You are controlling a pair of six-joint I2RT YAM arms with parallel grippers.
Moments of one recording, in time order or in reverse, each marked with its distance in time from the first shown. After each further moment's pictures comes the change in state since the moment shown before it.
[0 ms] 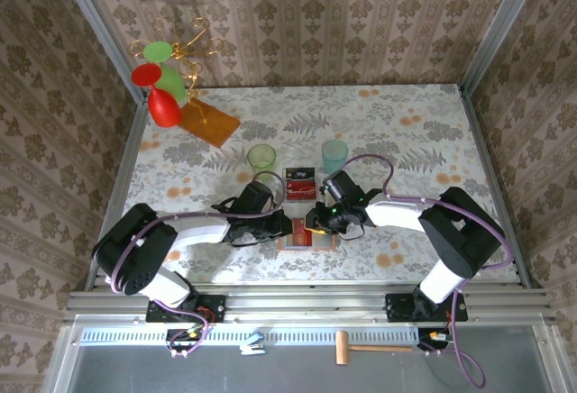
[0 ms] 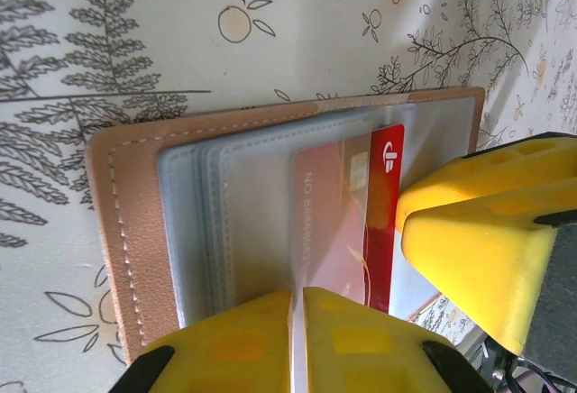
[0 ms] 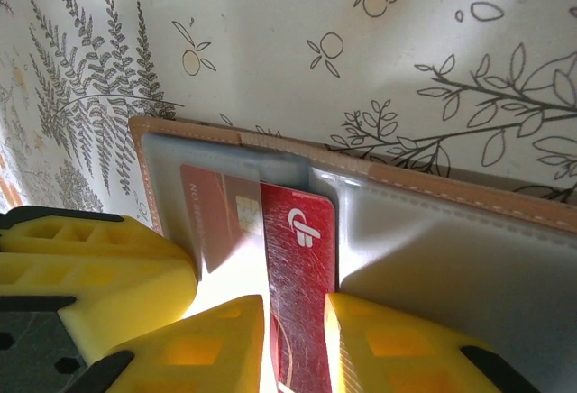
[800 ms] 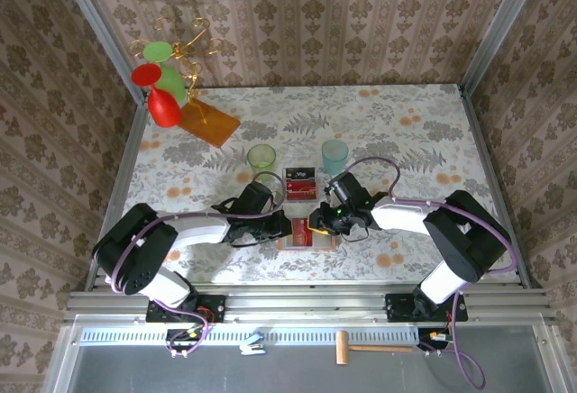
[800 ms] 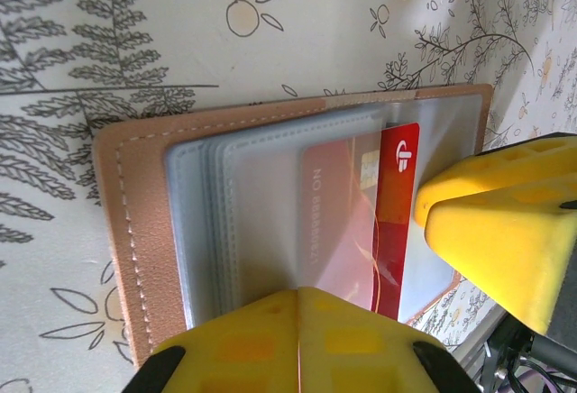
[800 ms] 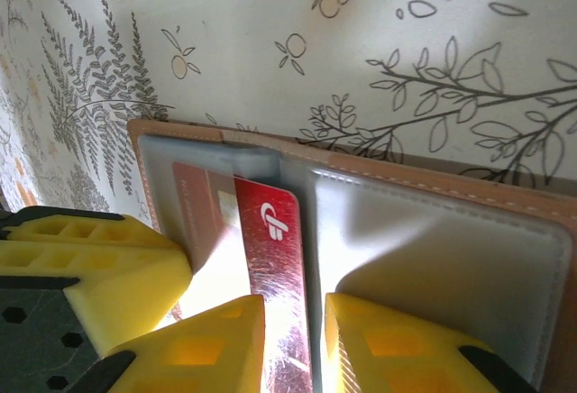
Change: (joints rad) left arm 0.000 0.002 -0.004 0.000 0.001 0.000; right arm -0.028 -0.038 -0.067 0.061 -0.018 0.024
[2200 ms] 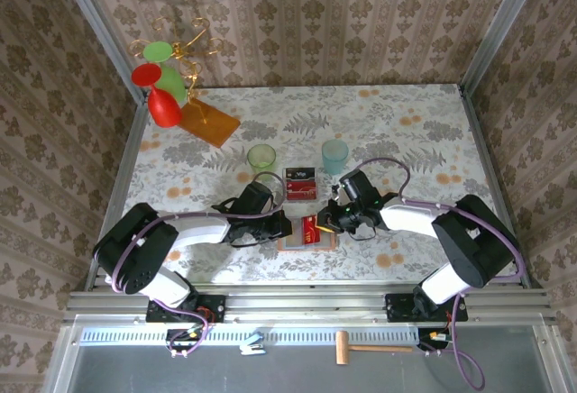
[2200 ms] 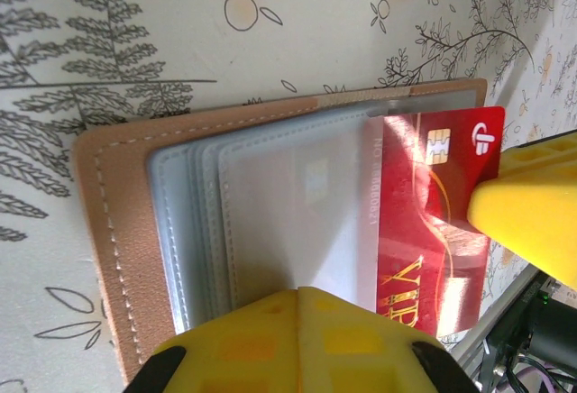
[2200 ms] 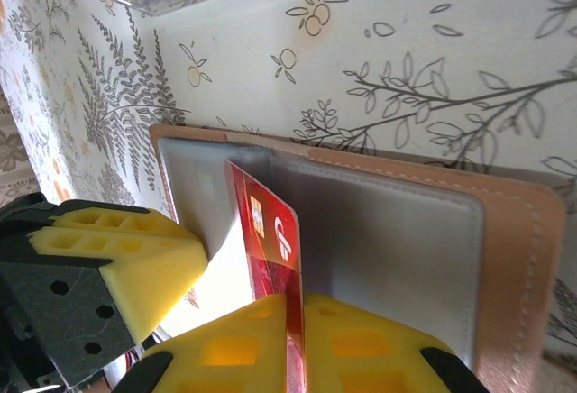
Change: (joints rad) left arm 0.001 0.004 0.000 0.001 0.007 0.000; right arm -0.068 -0.063 -0.042 0.002 -0.062 -0.018
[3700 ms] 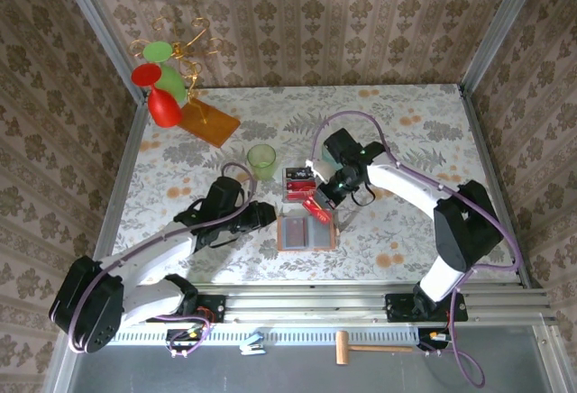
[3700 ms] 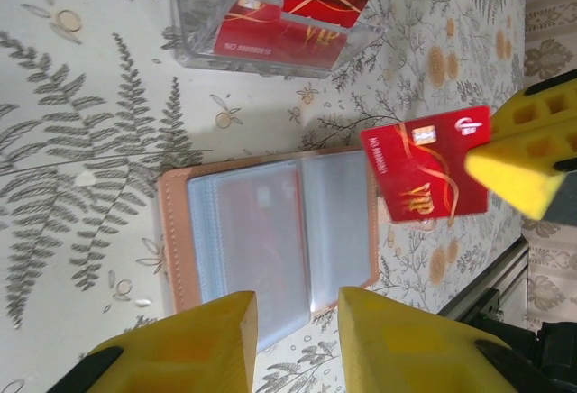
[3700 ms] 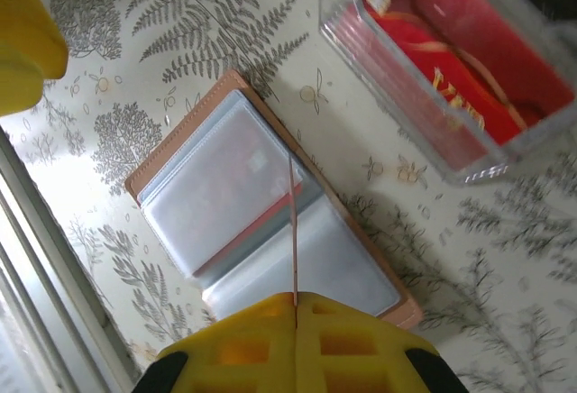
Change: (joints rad) left arm 0.131 -0.418 -0.062 -0.184 -0.046 0.053; right arm -0.010 0.142 0.608 -0.747 0.098 -1.109
